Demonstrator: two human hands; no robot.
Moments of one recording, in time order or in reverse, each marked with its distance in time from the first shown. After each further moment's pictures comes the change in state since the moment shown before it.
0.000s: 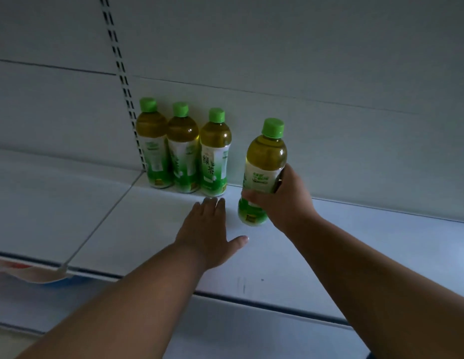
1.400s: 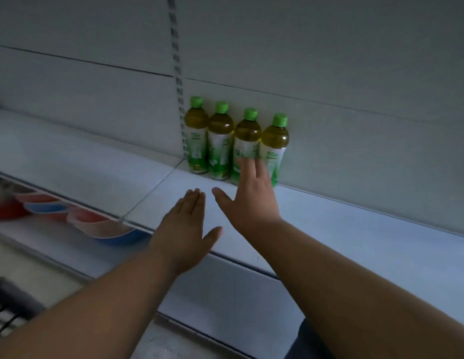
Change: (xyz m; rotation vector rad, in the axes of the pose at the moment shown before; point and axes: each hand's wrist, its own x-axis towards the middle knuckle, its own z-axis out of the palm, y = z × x) left_hand -0.109 -0.037 -0.018 -0.014 0.247 -0.154; right_hand -0.084 -0.060 0.048 -0.320 -0.078 -0.485
